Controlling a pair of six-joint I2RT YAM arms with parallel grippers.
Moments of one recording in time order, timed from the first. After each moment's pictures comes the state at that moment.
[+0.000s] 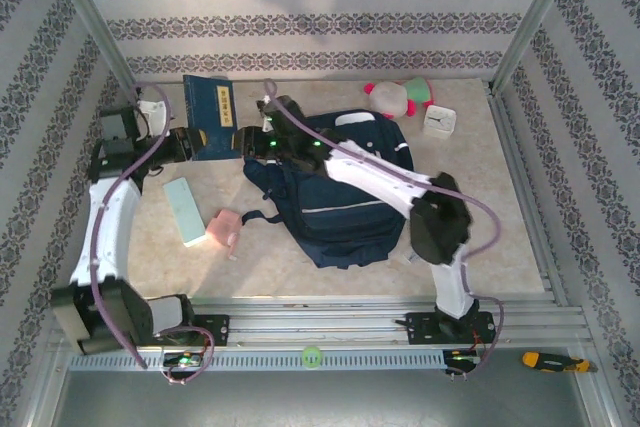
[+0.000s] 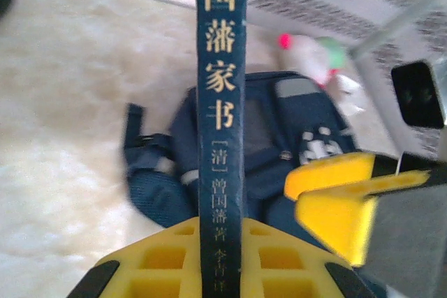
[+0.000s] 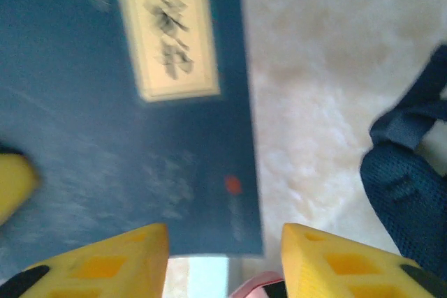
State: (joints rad) left arm 0.23 1.19 1.10 -0.53 0.74 -0.15; right arm 0.83 1.94 1.70 -0.23 -0.20 0.76
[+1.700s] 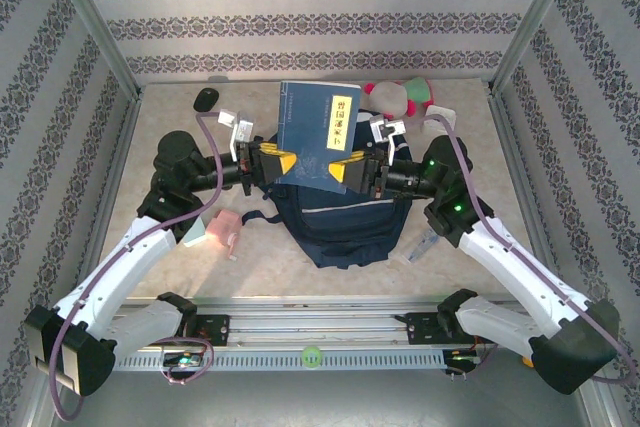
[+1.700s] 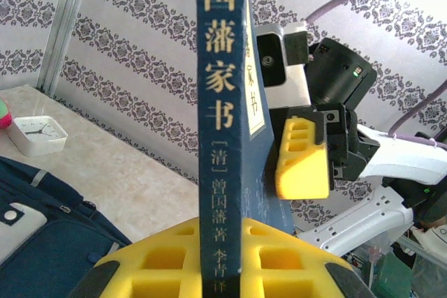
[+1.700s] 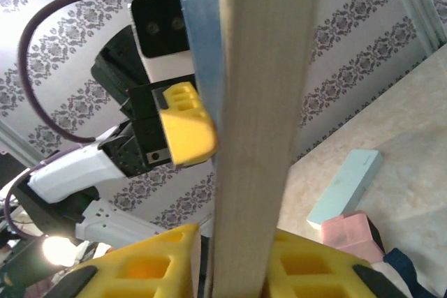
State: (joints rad) left arm -0.38 1.04 0.90 0.22 0.90 -0.53; right arm 0.52 1.03 0.87 0.22 -0.87 0.71
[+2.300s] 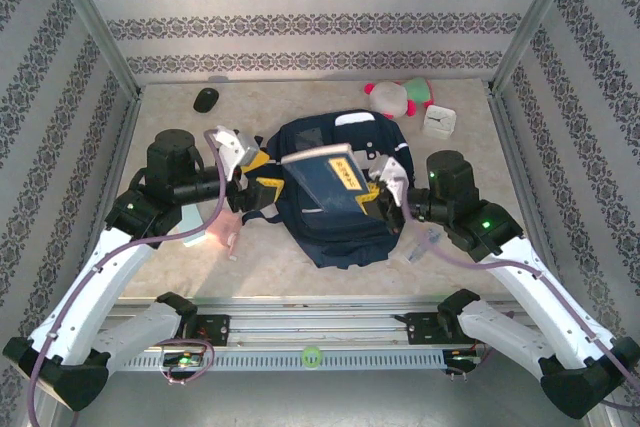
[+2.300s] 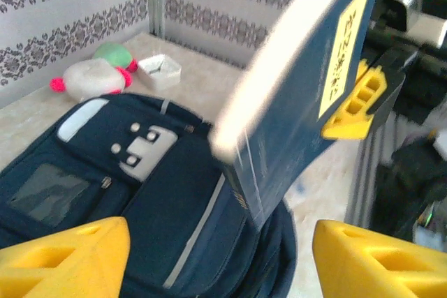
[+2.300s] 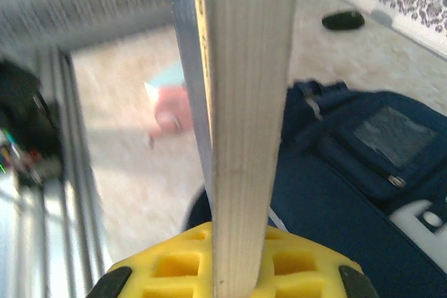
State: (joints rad) left arm -0.41 0.95 1.11 -0.58 0.62 0.18; right arm 0.53 0.87 0.92 -0.61 -0.55 -0.32
